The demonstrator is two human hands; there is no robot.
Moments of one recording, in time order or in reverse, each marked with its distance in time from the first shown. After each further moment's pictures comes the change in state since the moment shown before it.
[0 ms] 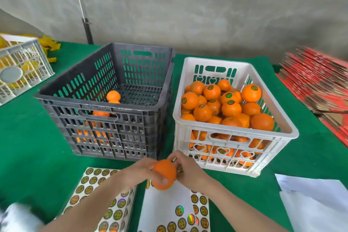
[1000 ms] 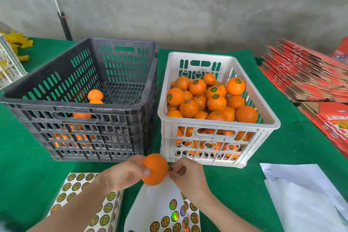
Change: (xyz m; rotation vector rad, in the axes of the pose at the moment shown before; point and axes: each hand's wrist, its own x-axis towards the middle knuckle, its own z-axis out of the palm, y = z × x) left_hand 0.033 -0.015 -0.006 -0.337 -0.320 0.154; right_hand -0.047 -0.006 0.001 0.204 0.456 0.142
